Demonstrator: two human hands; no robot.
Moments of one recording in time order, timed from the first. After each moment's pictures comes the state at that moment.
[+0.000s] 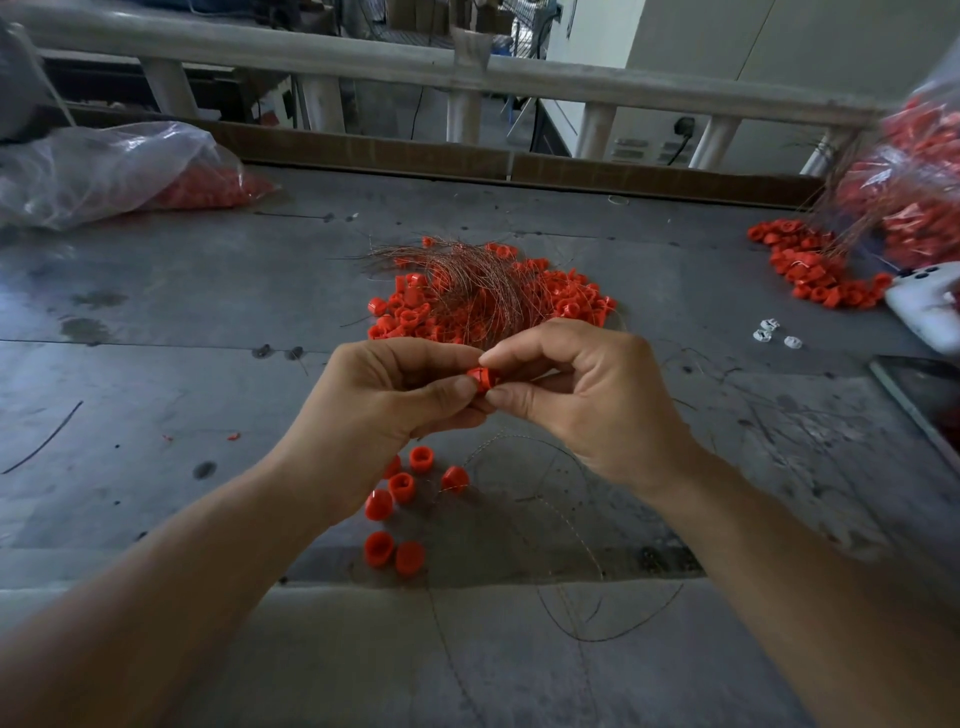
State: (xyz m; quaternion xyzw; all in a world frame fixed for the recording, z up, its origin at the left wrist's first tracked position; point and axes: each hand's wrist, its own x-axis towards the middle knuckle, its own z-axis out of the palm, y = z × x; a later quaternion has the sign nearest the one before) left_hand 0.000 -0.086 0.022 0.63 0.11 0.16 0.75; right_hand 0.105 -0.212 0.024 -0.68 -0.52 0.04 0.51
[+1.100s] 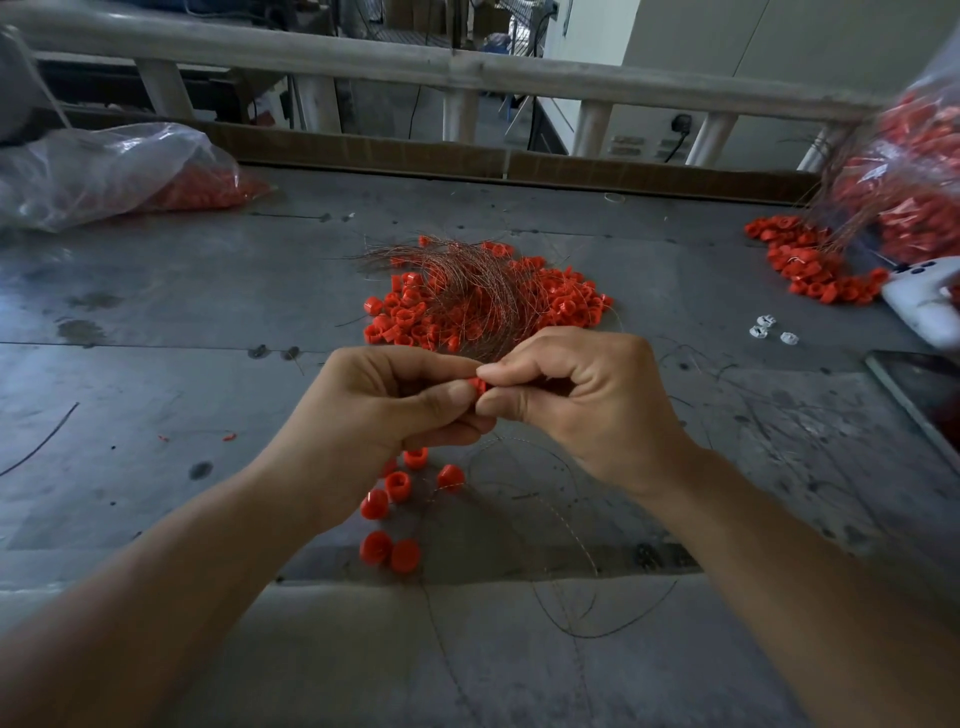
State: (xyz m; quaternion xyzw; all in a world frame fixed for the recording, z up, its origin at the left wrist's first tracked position) left_hand -0.005 -0.087 0.023 0.66 0.09 0.13 0.74; right_hand 0.106 -0.213 0.021 -0.66 -0.56 -0.04 0.50
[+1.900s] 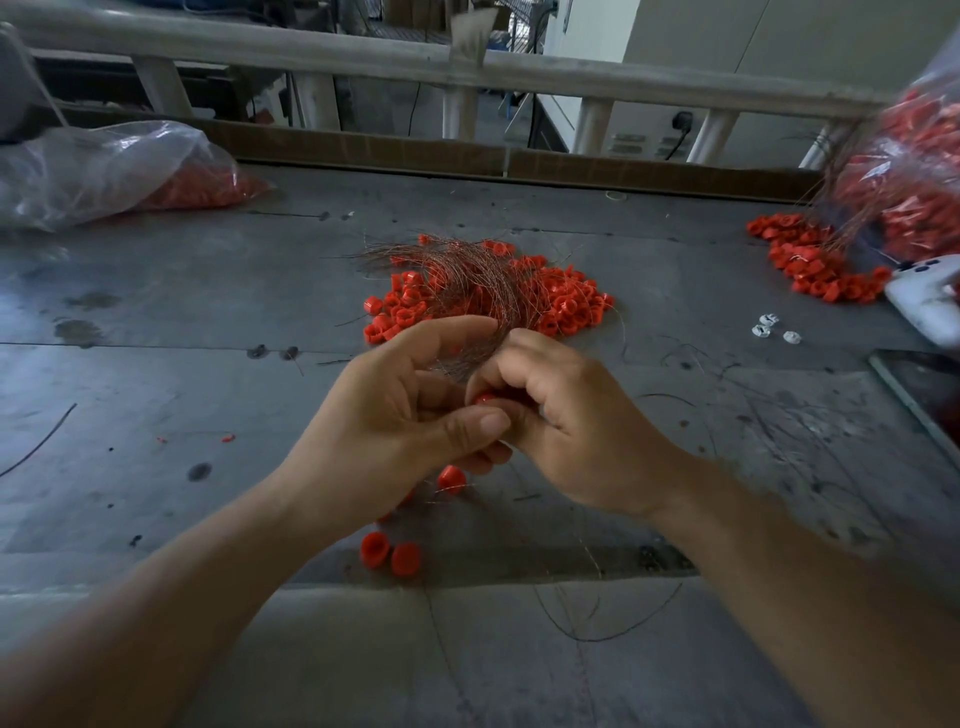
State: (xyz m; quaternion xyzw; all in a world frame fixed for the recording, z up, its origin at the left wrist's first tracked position) left_hand -0.009 -0.096 0.028 0.71 0.04 0.16 0.69; right_hand 0.098 -0.212 0.027 -0.70 -0.60 0.04 0.40
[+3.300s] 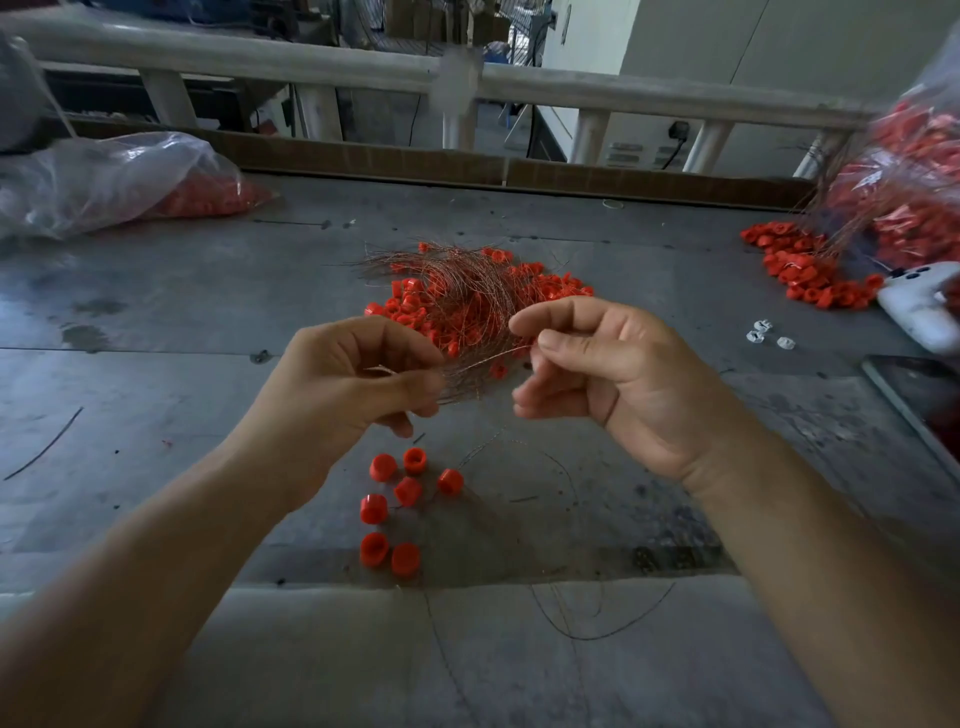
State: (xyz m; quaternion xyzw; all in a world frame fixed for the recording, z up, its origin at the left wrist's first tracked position) left_hand -0.007 -0.068 0.030 0.69 0.13 0.19 0.68; right_hand 0.118 -0.225 0.045 -0.56 -0.34 0.38 0.66
